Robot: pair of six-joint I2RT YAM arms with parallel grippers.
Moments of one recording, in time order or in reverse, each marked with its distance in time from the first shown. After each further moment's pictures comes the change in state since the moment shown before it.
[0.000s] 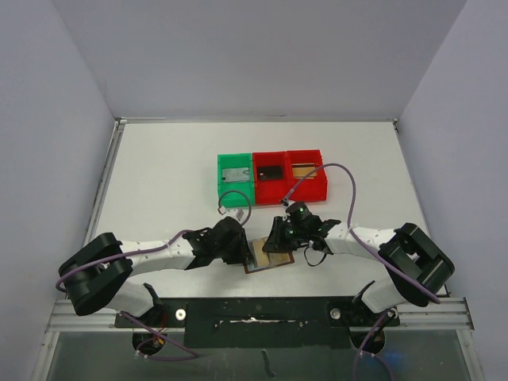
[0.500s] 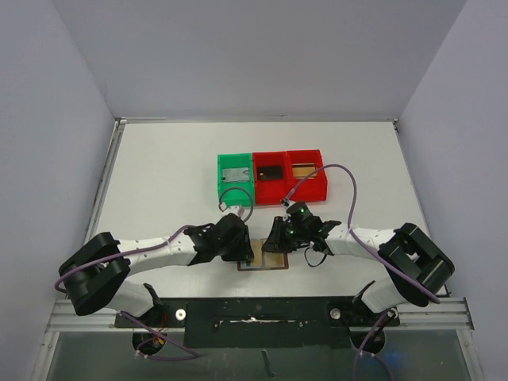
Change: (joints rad) left arm 0.000 0.001 0.068 -0.133 -0.056 0.041; right arm -0.006 0.000 -0.016 0.047 -0.012 0.022
